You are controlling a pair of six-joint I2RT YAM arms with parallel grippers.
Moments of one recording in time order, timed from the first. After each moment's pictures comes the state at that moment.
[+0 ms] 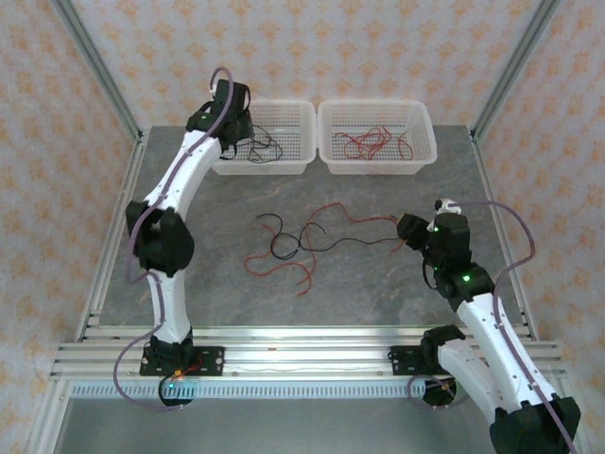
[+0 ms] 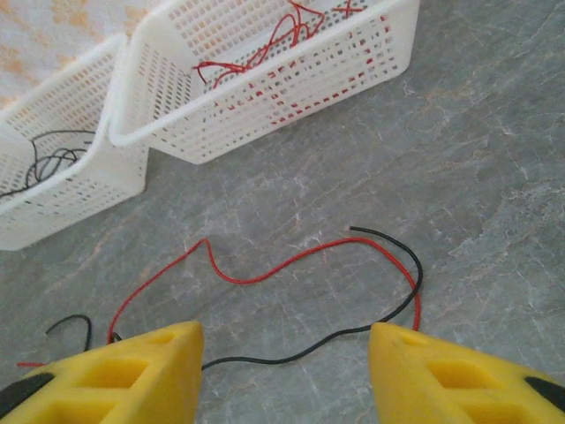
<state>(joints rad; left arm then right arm) -0.22 2.00 2.04 -0.80 -0.28 -0.39 0.19 0.73 0.60 -0.39 0.03 0.55</state>
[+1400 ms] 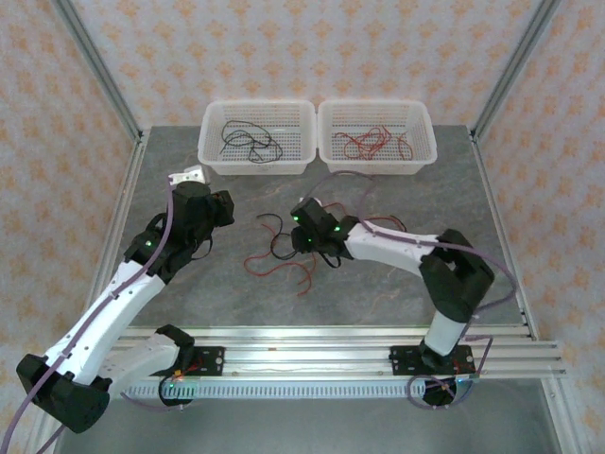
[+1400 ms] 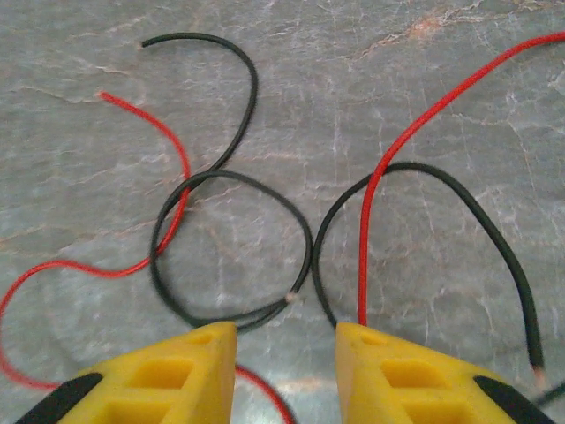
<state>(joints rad) -0.41 0.97 0.99 -0.56 -0.27 -0.60 0.85 1.75 1.15 -0.37 0.14 0.57</state>
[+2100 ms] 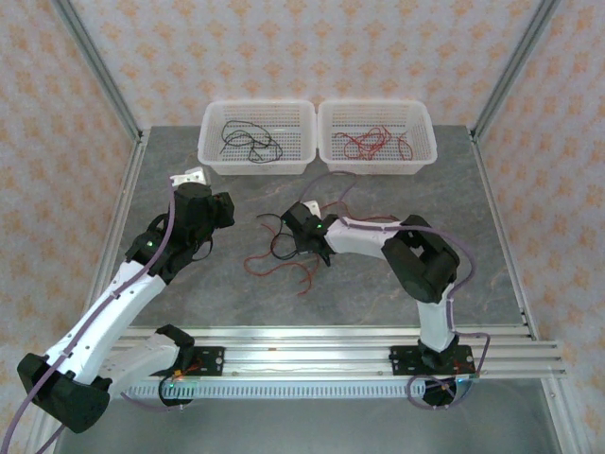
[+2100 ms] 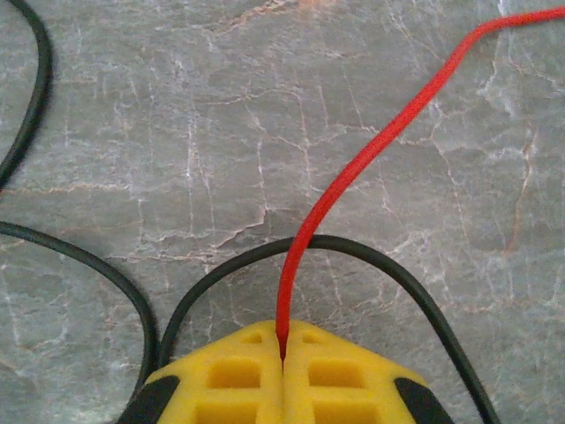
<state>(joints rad) -0.41 0.97 0.97 -0.56 -0.27 -0.60 0.84 1.95 1.24 -0.41 0.34 0.51</state>
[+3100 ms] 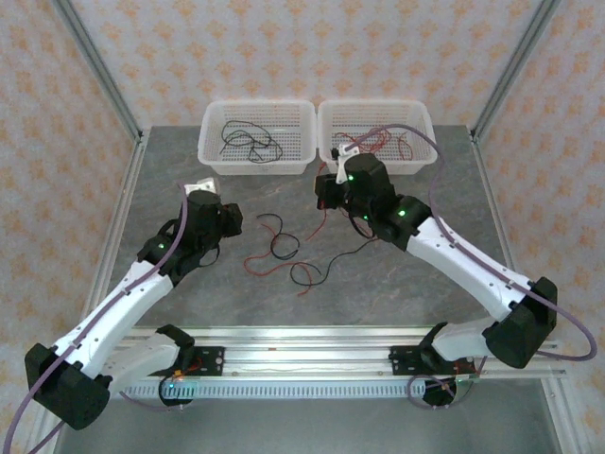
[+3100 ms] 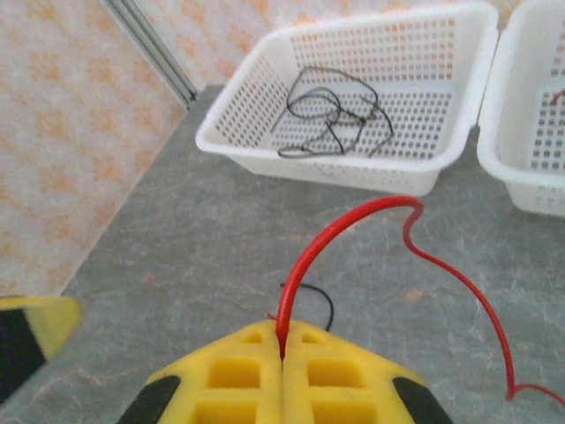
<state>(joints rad) -0.43 0.99 0.86 -0.50 -0.20 -0.64 0.72 1.33 1.28 -0.38 0.05 0.44</state>
